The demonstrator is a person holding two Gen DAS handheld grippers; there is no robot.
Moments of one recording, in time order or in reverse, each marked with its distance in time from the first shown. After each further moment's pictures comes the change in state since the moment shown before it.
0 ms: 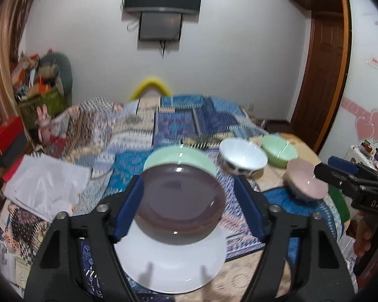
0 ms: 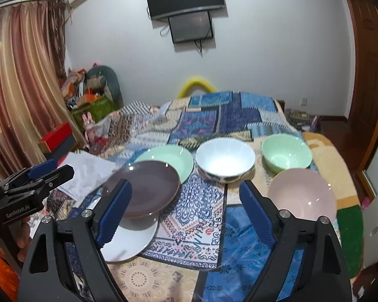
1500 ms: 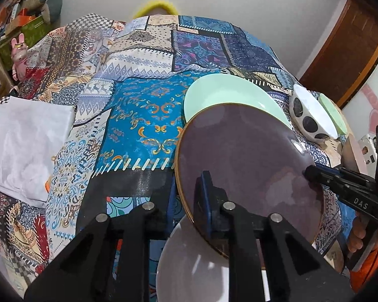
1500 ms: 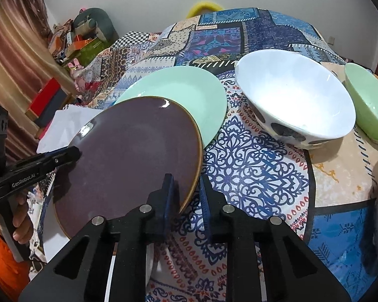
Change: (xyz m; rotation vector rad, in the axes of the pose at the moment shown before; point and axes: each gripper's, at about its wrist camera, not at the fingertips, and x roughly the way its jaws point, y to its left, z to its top) left arm 0.189 0.120 -0.025 -0.113 0.407 -0.074; right arm 0.183 0.011 -0.019 0.061 0.397 0.090
